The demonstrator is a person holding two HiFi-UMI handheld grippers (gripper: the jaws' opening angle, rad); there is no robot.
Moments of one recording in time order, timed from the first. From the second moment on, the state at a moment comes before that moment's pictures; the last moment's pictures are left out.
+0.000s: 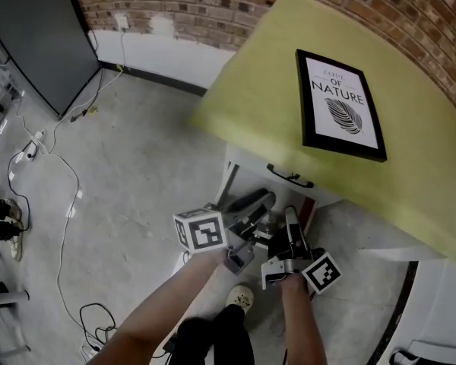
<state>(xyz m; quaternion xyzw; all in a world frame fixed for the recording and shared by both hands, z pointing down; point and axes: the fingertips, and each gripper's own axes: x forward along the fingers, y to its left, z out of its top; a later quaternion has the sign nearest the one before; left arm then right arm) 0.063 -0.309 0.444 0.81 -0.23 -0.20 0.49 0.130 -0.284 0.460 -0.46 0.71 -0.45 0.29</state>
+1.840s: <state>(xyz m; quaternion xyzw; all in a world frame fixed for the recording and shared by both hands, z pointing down) 0.077 -0.332 0.447 0.76 -0.24 -0.20 0.58 0.135 -0.320 0.450 -0.45 0.60 -0.53 0.40</state>
